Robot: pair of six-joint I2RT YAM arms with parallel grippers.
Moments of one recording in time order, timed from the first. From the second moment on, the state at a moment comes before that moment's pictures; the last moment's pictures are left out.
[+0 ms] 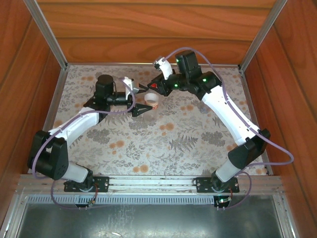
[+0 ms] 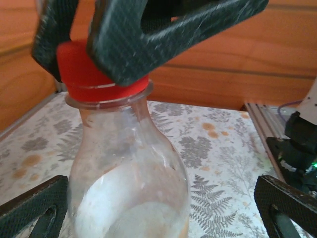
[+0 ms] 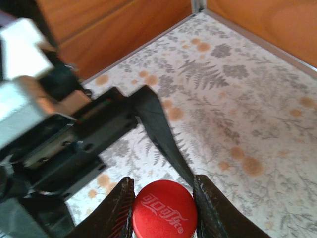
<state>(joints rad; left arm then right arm) -0.41 1.42 0.94 0.24 1.03 0.18 0.63 1.61 1.75 -0.75 -0.45 -0.10</state>
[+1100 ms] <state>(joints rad) -0.39 1.26 0.73 0.24 0.75 0.18 0.58 1.74 1.51 -0.31 -0.15 -0.03</state>
